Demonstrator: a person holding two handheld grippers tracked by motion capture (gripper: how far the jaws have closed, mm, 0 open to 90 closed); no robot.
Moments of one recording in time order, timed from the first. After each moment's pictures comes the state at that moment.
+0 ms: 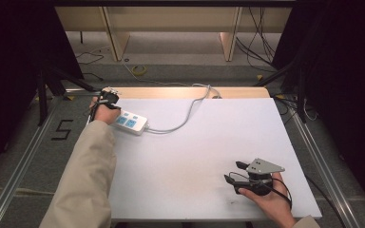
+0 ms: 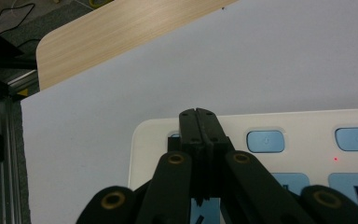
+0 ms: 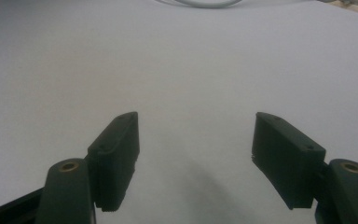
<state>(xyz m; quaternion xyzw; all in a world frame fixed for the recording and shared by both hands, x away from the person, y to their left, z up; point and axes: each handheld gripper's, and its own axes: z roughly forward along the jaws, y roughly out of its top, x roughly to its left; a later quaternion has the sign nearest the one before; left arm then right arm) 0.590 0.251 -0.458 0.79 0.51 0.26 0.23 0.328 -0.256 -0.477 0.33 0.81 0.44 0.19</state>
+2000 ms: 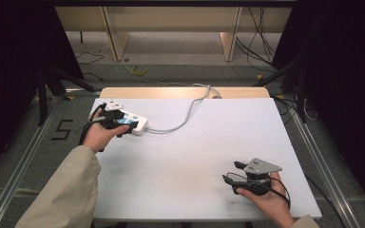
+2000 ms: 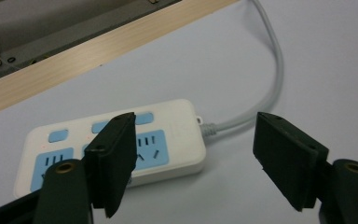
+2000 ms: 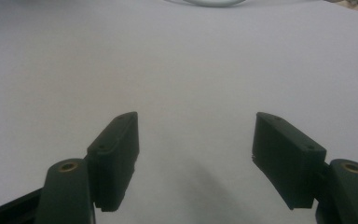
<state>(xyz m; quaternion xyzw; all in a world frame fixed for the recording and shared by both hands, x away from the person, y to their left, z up) 0.467 0.211 -0.416 0.80 0.41 0.23 0.38 0.329 -0.250 -0.477 0.33 0.82 0.43 0.19</state>
